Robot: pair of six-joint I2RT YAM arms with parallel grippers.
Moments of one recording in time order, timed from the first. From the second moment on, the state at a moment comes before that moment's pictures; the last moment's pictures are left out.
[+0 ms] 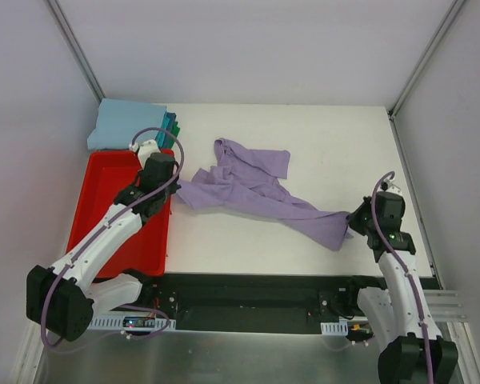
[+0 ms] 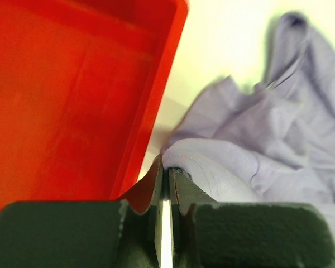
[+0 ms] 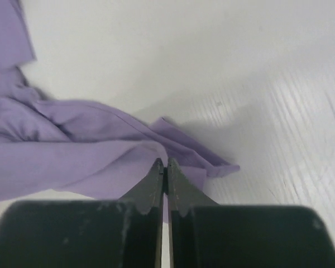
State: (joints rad) left arm -0.40 1.08 0.81 -0.45 -0.47 -0.62; right arm -0.06 0.74 0.46 -0.51 -0.03 0.48
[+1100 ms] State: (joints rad) left arm -0.40 0.97 2.06 -0.46 0.07 -0.27; right arm -0.06 0.69 1.97 -0.81 0.32 0.09
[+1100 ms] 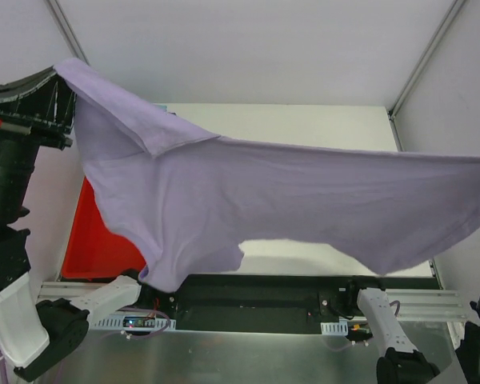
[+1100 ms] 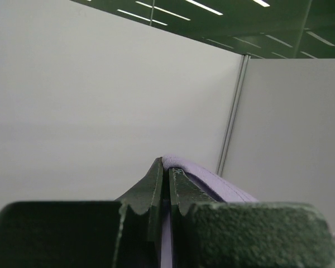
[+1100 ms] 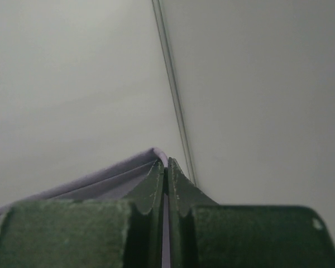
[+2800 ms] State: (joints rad) left arm -0.39 2.58 2.36 -0.22 -0.17 0.05; right arm -0.19 2.10 1.63 -0.22 0.01 0.01
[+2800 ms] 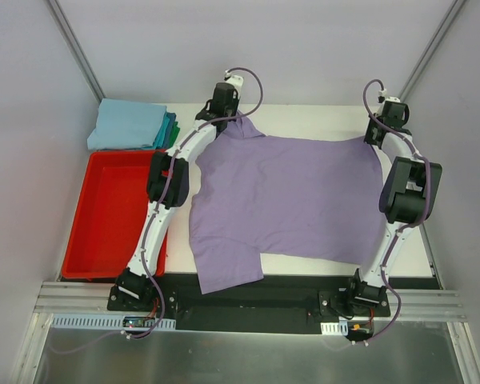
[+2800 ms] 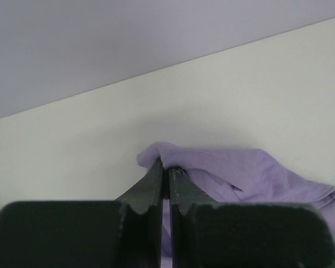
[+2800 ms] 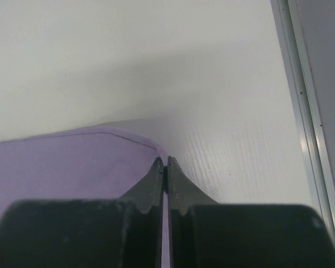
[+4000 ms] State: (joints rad) left arm -0.42 1.80 1.53 -0.45 -0.09 -0.34; right arm -0.21 1.79 1.34 -0.23 -0.01 -0.18
